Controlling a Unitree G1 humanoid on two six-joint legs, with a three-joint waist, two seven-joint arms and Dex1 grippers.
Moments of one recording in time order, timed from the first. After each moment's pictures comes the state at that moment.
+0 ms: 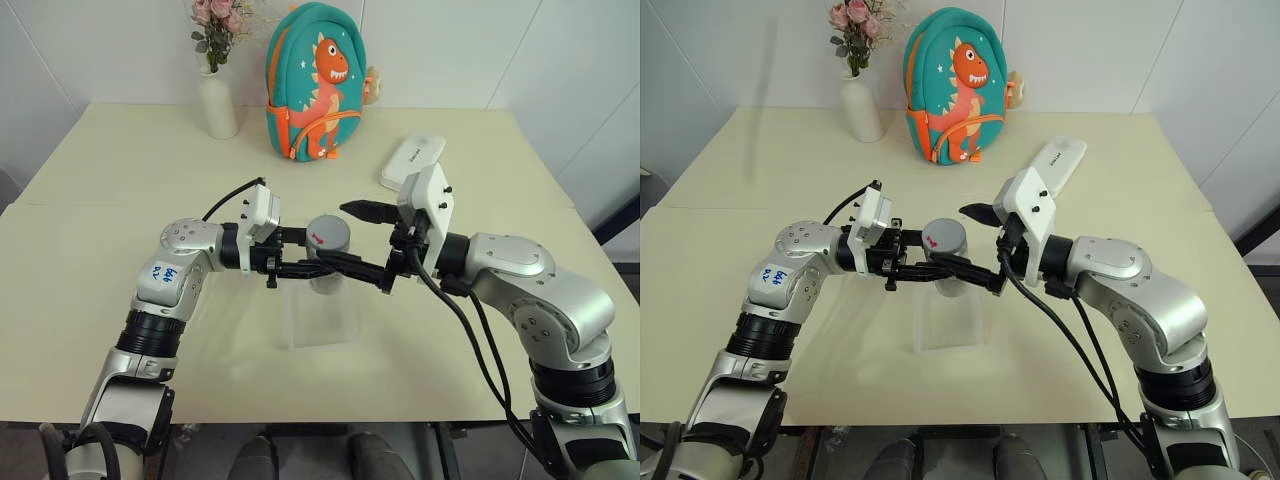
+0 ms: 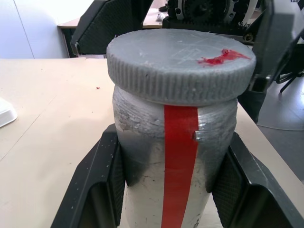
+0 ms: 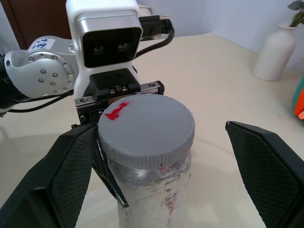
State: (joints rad) left arm -0.76 0.48 -0.08 0.14 -0.43 0.32 -1.24; right arm -0.66 -0.54 0.05 -0.51 0.68 0.83 0.64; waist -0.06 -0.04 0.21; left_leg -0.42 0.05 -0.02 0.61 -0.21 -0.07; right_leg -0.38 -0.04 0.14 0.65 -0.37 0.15
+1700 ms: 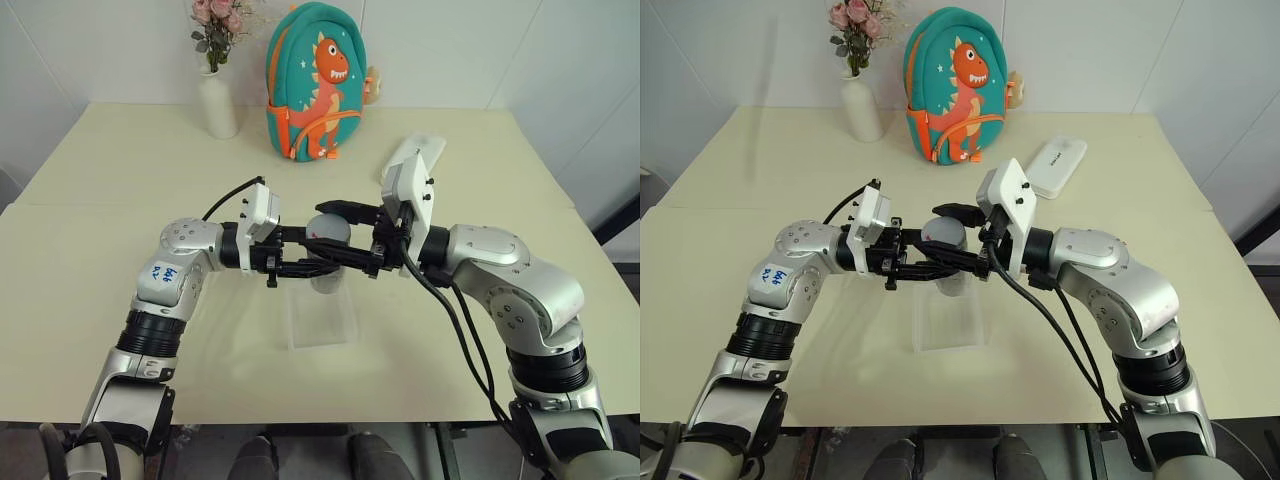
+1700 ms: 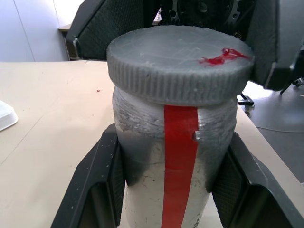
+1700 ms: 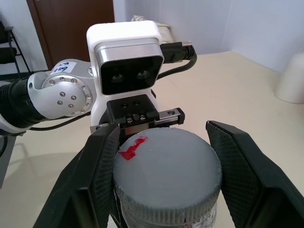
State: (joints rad) left arm -0.76 0.47 -0.08 0.13 -0.43 0.31 -1.23; right arm -0.73 -0.46 0.09 -0.41 0.63 0.76 0.71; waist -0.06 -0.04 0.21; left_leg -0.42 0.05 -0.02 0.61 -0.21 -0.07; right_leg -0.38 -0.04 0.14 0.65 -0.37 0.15
